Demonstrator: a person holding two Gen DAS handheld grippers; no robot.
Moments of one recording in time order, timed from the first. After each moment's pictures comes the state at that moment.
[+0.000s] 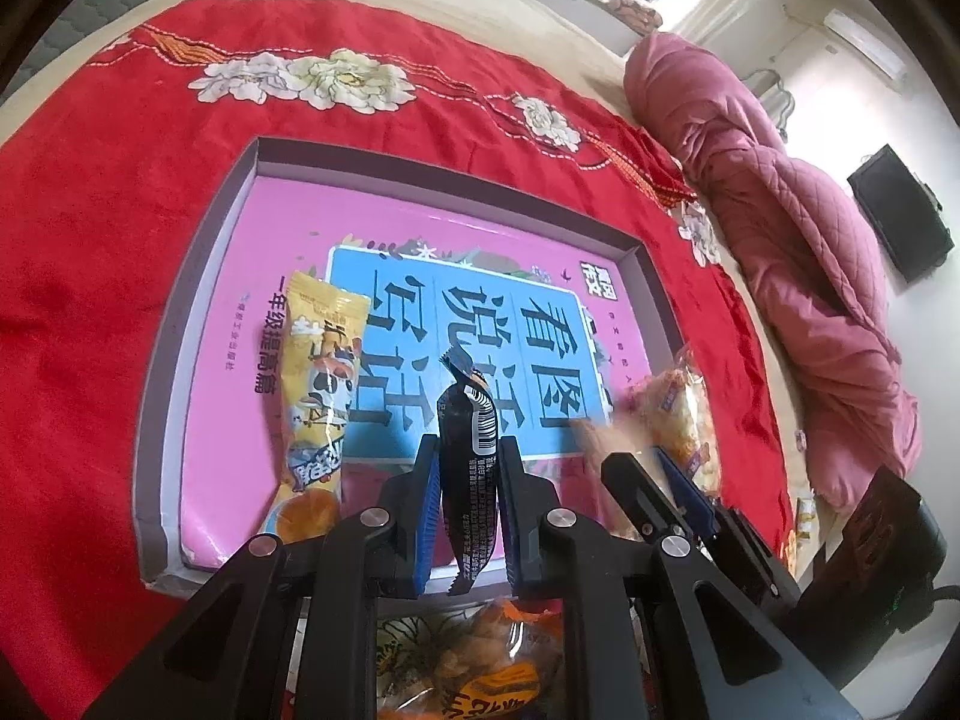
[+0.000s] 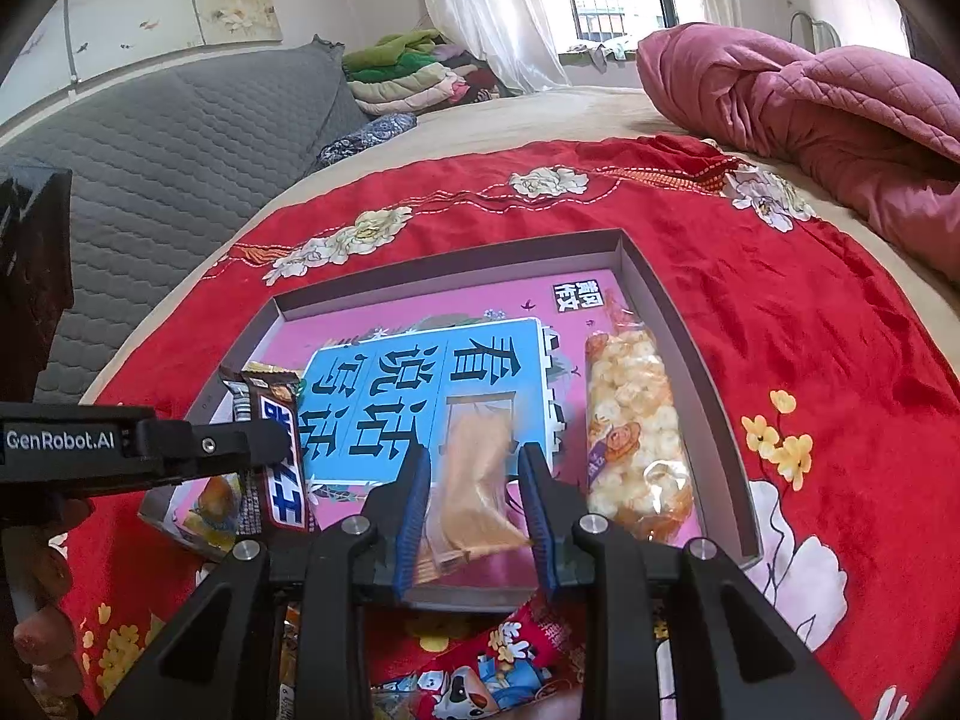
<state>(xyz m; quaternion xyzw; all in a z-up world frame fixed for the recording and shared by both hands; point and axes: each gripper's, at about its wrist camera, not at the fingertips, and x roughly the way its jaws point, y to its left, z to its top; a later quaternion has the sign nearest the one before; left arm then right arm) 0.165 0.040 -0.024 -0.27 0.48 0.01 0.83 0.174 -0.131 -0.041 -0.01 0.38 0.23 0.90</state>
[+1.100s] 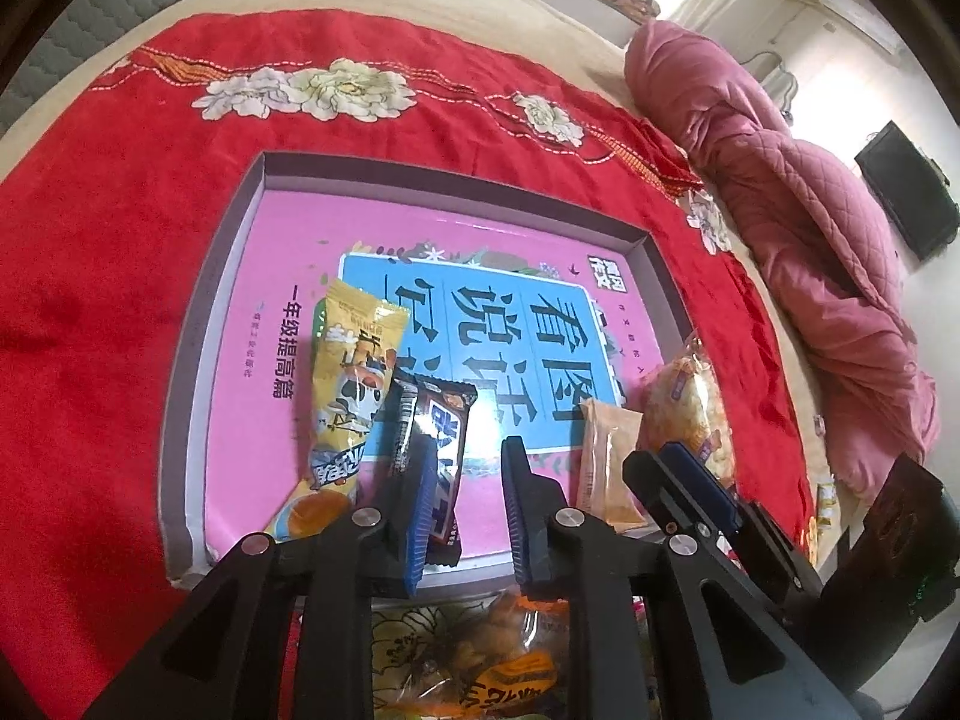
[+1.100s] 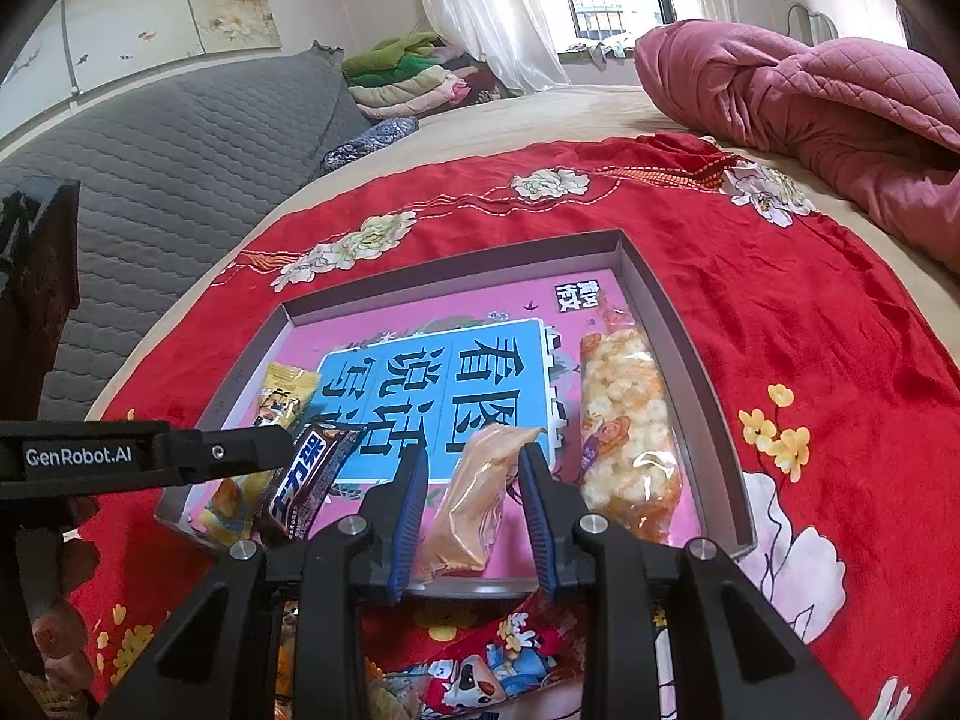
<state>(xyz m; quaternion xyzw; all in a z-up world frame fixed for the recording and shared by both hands) 0.163 0.039 -0.017 -0.24 0.49 0.02 0.84 0.170 -0.135 -0.037 0.00 0.38 0.23 0.89</state>
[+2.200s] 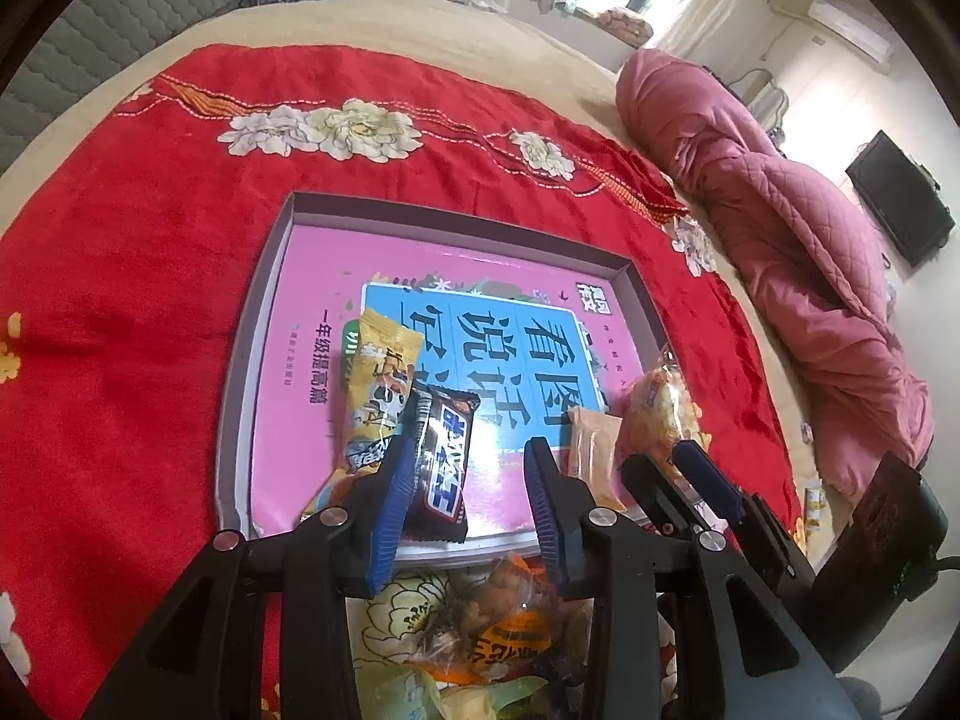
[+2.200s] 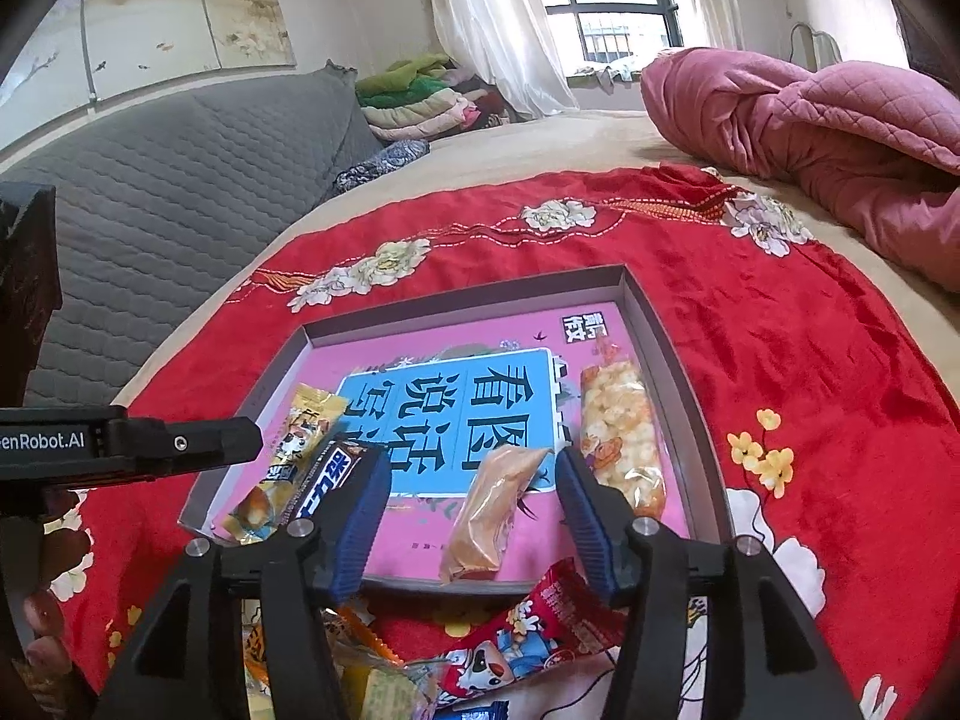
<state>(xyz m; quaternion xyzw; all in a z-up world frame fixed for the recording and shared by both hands) 0.137 0.047 0.011 -0.23 0.46 0.02 0.86 0.154 -0.137 -0.017 0.00 0.35 0.24 0.90</state>
